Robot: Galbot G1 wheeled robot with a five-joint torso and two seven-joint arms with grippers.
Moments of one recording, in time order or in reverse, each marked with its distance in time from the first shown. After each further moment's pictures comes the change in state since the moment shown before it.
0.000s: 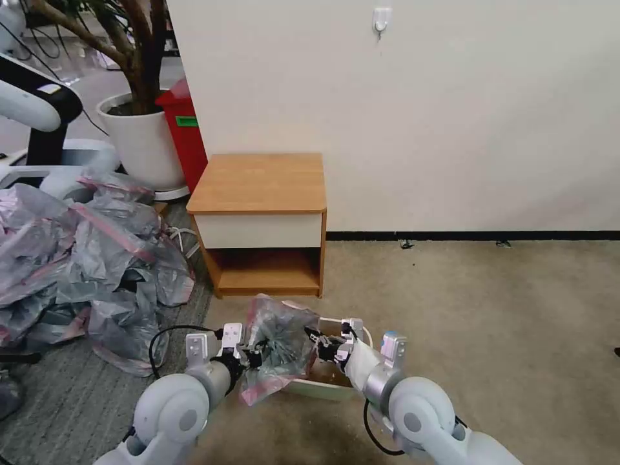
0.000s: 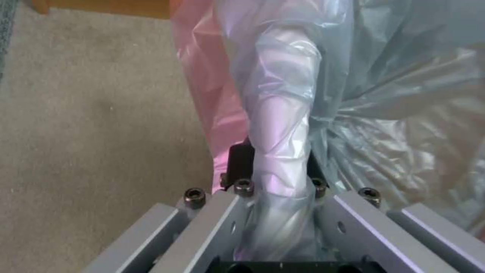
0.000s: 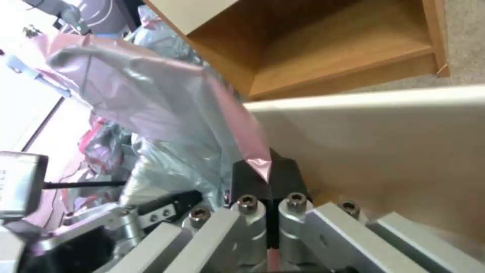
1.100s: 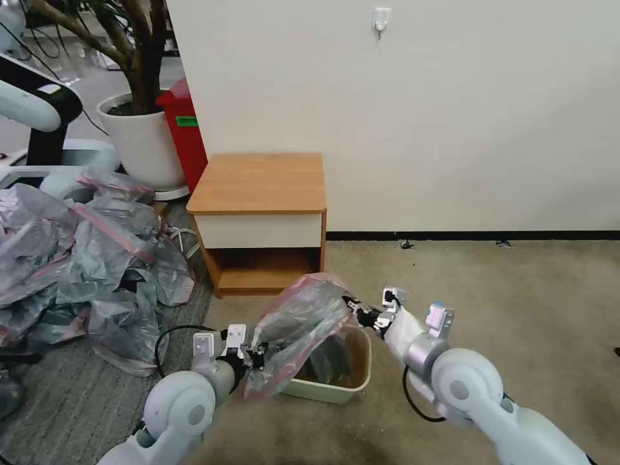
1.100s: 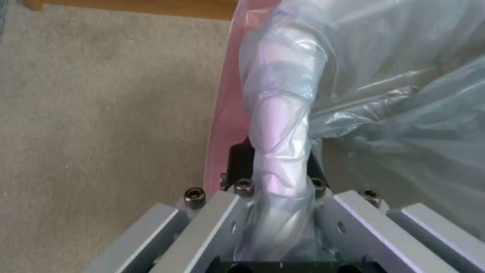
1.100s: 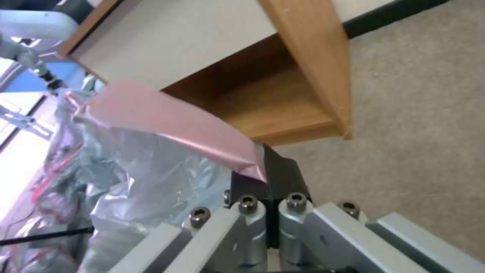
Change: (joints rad) left arm -0.017 -0.006 0.018 0.036 0.031 -0.008 0.028; right arm 0.023 -0.140 0.198 0.021 0.153 -0.030 0.032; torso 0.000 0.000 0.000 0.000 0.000
